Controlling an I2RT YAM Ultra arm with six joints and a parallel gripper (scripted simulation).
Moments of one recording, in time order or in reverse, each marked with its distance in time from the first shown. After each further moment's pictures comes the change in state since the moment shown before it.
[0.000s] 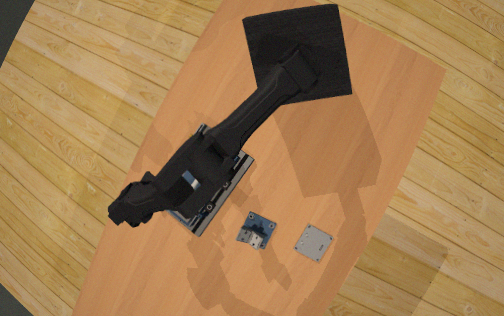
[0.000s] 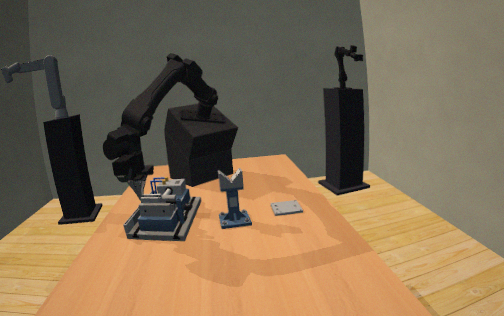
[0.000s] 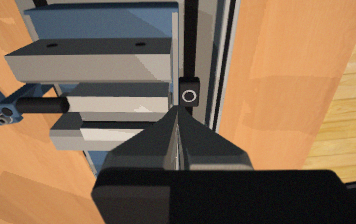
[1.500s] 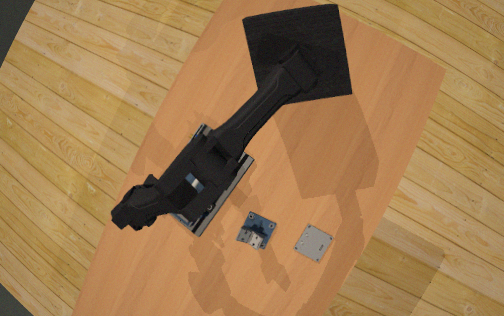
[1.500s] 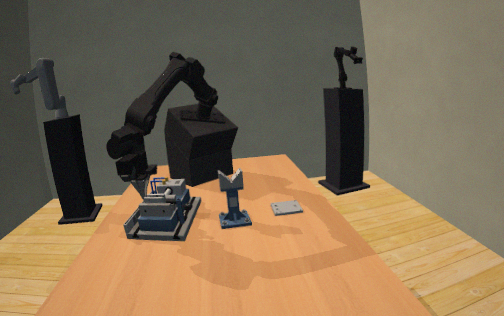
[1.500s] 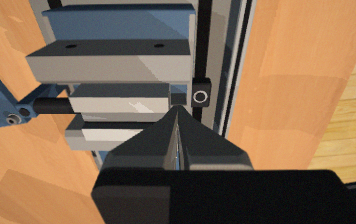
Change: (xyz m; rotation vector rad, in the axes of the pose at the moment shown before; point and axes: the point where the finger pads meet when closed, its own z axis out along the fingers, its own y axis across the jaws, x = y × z) arm -0.001 0.012 -0.001 0.001 -0.003 -0.002
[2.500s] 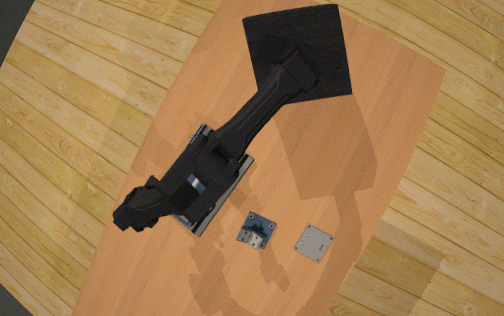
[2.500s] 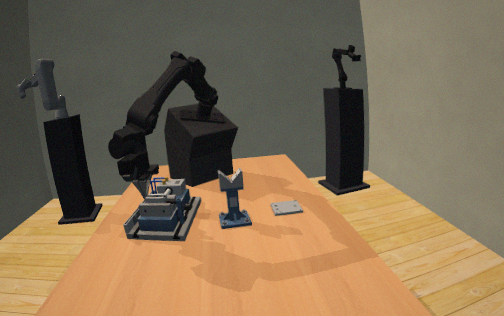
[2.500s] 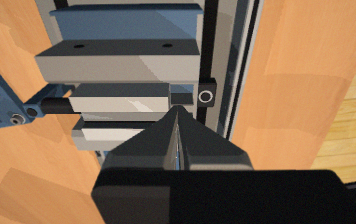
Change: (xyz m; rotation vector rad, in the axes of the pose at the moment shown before) arm 0.000 0.006 0.000 0.001 0.000 0.001
